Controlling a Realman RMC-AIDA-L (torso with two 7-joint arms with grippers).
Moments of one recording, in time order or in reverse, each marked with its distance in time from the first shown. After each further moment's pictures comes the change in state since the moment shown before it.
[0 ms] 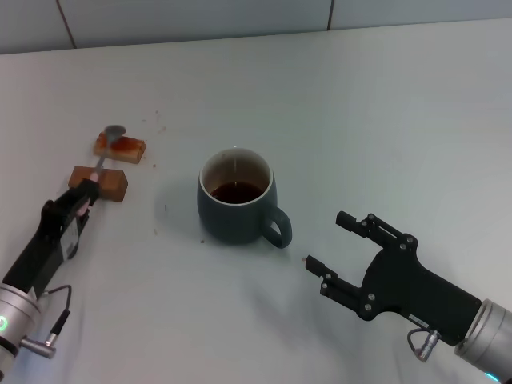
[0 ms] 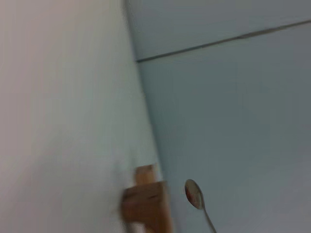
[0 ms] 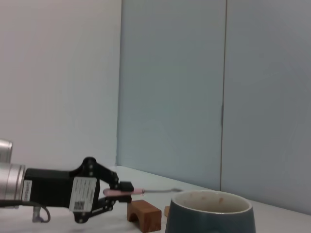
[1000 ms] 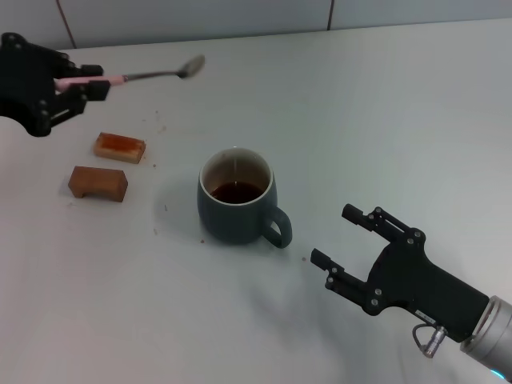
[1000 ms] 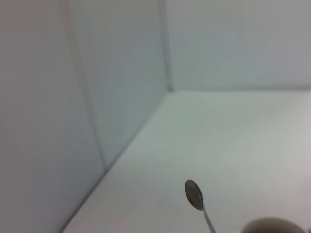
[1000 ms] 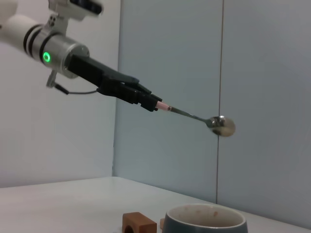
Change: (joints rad) left arm -0.163 0.039 0.595 1.511 0.452 0.401 -0.081; right arm -0.005 0.000 0.008 -0.015 0.003 -0.038 0.002
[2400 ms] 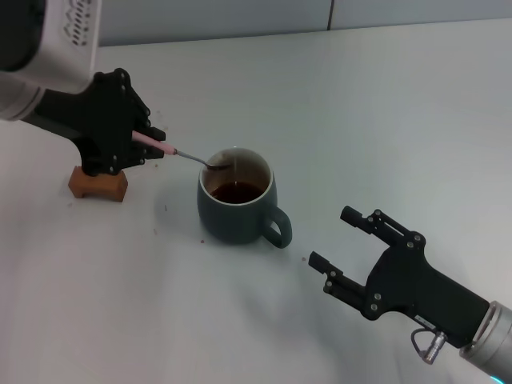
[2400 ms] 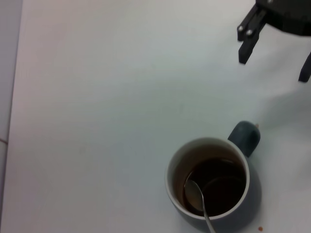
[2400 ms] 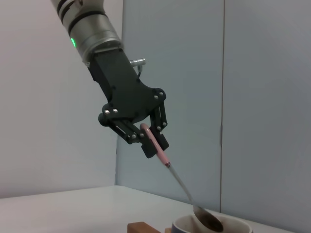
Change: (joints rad) left arm -0.146 -0.036 0.449 0.313 0.426 0.095 -0.039; right arm -0.010 0.003 -0.001 0.011 -0.002 -0.025 -0.009
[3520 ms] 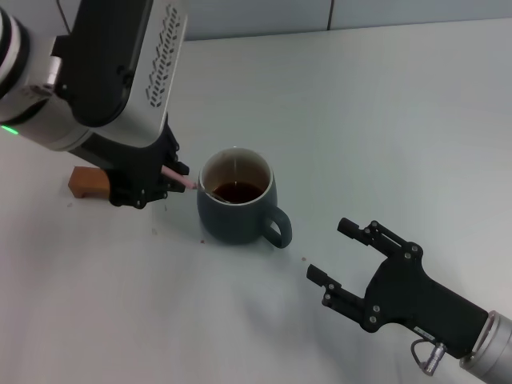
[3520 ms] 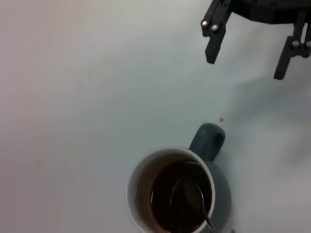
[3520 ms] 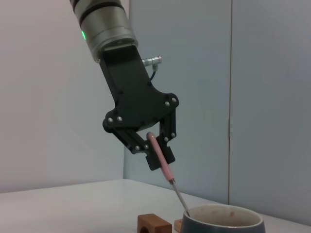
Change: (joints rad) left arm 0.005 0.000 0.233 0.053 0.057 -0.014 -0.102; right arm -0.011 0.000 -0.023 0.000 -0.006 0.004 -0.001
